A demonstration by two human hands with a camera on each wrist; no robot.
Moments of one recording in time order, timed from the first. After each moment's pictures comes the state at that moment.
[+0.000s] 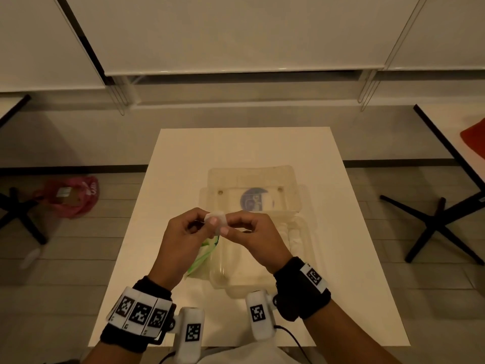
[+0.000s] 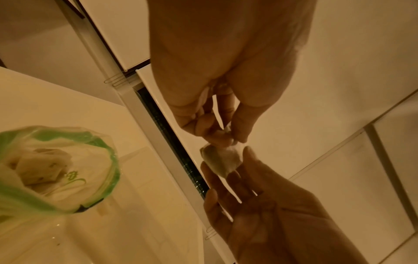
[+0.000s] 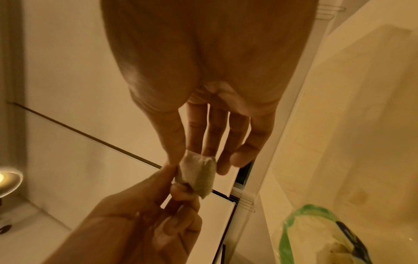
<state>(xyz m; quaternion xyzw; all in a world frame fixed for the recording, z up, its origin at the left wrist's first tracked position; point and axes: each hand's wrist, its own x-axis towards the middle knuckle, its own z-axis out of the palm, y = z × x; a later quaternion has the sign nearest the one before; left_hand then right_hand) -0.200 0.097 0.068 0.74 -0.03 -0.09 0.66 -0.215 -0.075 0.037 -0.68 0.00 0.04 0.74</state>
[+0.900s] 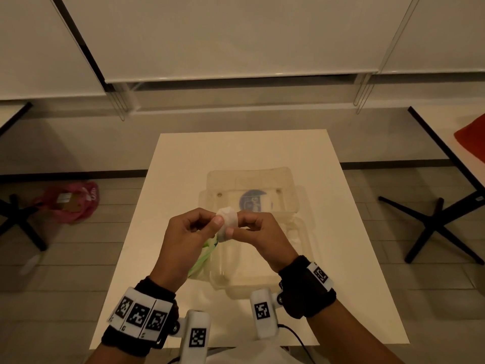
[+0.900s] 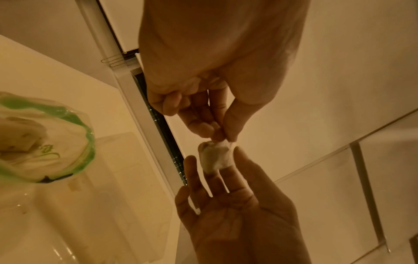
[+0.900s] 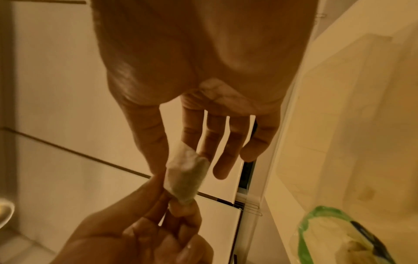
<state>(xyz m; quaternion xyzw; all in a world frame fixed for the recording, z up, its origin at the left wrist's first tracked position) -0.210 0.089 0.086 0.73 -0.02 -0.09 0.68 -0.221 -0.083 0.045 -0.66 -0.02 0.05 0.75</state>
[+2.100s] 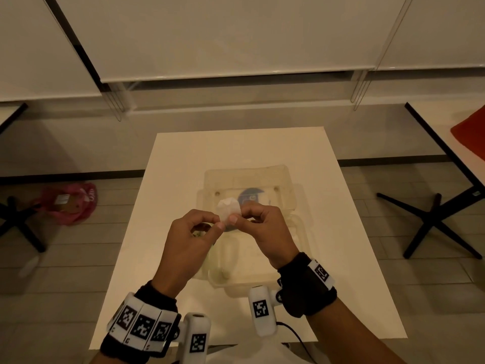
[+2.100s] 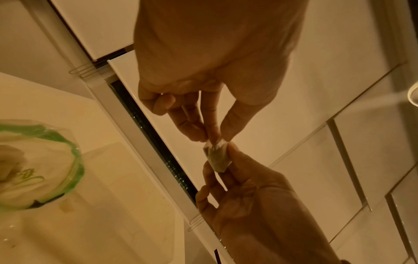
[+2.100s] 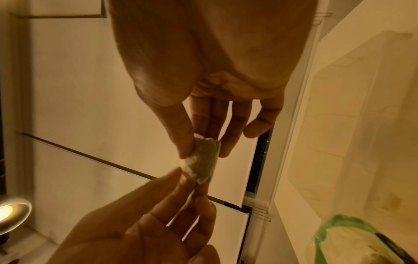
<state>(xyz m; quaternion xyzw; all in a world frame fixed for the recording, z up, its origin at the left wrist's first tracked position) -0.217 0.082 0.086 0.80 -0.02 -0.05 0.59 -0.222 -0.088 0.051 -0.65 0.01 -0.03 0.76</state>
